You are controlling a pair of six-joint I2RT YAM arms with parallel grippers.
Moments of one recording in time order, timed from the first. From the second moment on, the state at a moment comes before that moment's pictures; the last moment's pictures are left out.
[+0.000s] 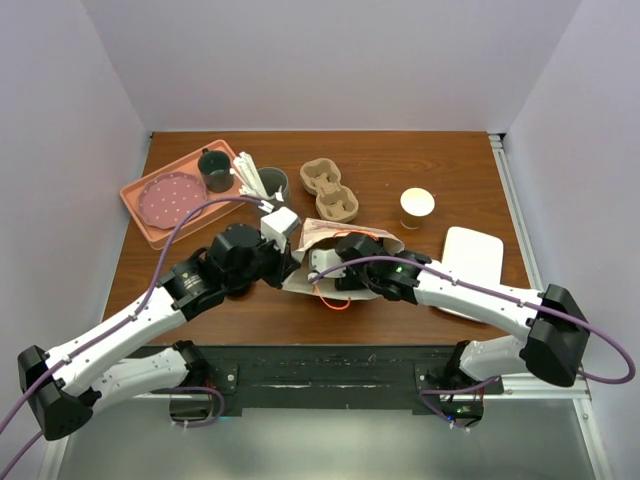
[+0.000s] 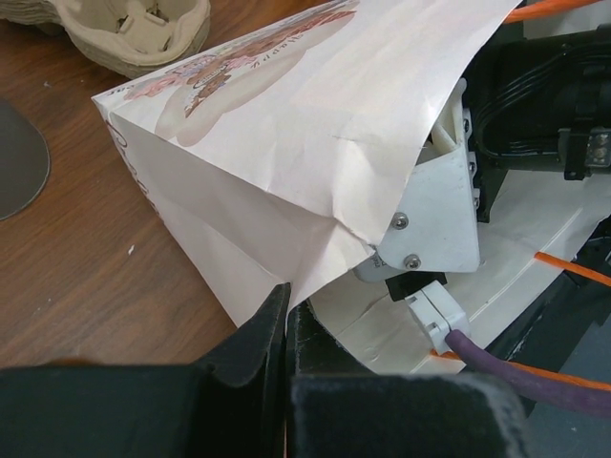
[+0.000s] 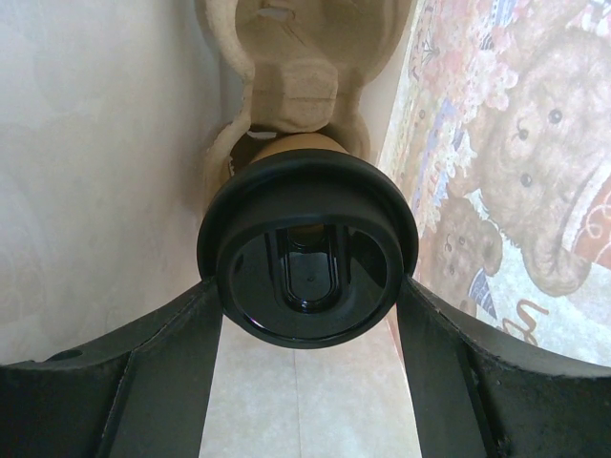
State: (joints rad) left arm -0.83 0.93 0.85 -0.41 0.03 -0.22; right arm 0.97 1.33 0.94 -0.50 0.43 -0.80
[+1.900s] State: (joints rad) left arm -0.83 0.98 1.03 -0.49 -0.04 -0.27; right arm 0.91 1.21 1.18 -0.68 0.31 -0.70
